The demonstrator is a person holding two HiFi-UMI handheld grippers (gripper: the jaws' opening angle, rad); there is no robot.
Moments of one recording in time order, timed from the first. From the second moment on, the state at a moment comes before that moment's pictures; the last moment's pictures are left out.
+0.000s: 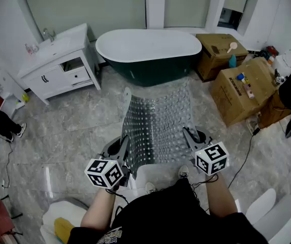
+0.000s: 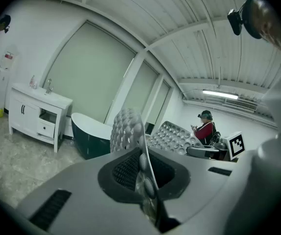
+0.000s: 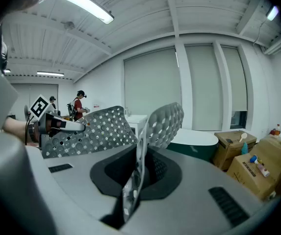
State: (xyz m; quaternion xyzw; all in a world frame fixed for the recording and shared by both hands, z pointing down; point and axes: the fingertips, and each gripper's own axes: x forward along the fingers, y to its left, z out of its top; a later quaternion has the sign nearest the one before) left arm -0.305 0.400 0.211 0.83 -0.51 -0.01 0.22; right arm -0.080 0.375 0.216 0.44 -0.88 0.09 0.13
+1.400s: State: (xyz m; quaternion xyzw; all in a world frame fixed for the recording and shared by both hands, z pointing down) left arm -0.211 0.347 0.197 0.82 -0.52 -0.02 0.22; right arm 0.010 0.307 0.196 0.41 -0.90 0.06 0.14
